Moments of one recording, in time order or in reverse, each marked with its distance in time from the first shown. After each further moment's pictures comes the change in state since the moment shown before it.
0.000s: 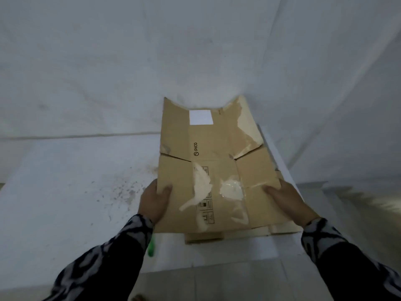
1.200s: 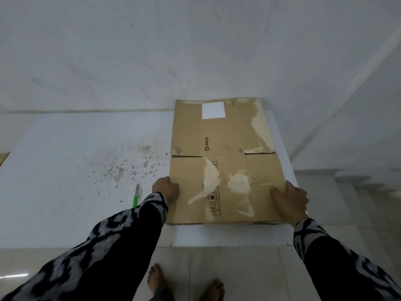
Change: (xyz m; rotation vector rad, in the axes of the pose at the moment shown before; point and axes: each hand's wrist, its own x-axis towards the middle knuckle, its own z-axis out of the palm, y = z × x) left_hand 0.029 -0.009 0.111 0.502 -0.180 -0.326; right_hand 0.066 0.113 -0.036 -0.306 0.130 0.199
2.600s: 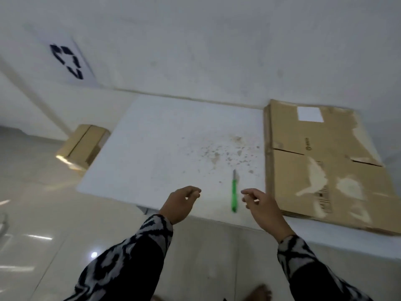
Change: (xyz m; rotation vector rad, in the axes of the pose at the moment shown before) left_hand -0.089 -0.298 -0.139 -0.390 -0.023 0.248; right_hand -0.264 -0.172 0.247 0.080 -0.382 -0.492
